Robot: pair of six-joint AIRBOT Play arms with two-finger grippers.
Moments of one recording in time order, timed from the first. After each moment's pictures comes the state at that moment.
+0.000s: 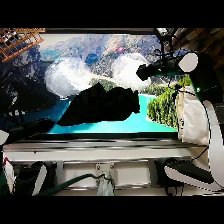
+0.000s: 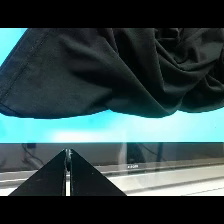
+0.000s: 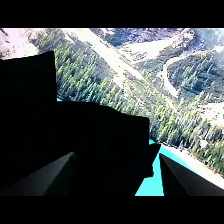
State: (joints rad) left arm 0.19 -0.49 0.49 1.06 -1.17 -1.46; right arm 0.19 -1.27 1.42 -1.28 1.10 1.31
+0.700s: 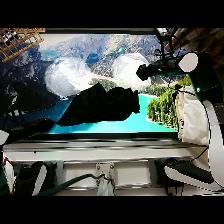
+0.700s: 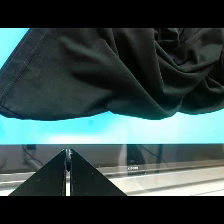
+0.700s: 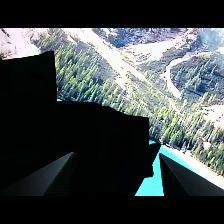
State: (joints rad) left arm 0.19 -0.49 0.49 1.06 -1.16 -1.46; right arm 0.19 -1.27 1.42 -1.28 1.10 1.31
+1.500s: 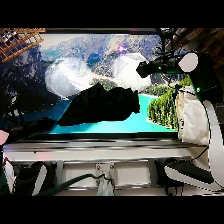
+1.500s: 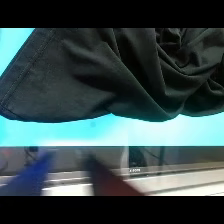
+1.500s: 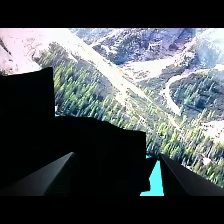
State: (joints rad) left arm 0.19 -0.49 0.49 1.07 -1.16 -1.46; right arm 0.19 -1.27 1.42 -1.28 1.04 1.31
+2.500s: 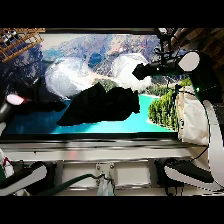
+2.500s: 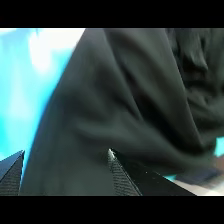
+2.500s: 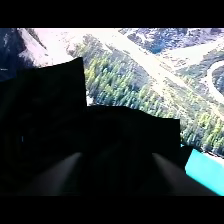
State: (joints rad) left arm 0.15 -1.26 0.79 0.83 -0.95 -0.90; right arm 0.19 -1.27 1.42 -1.17 1.10 1.35
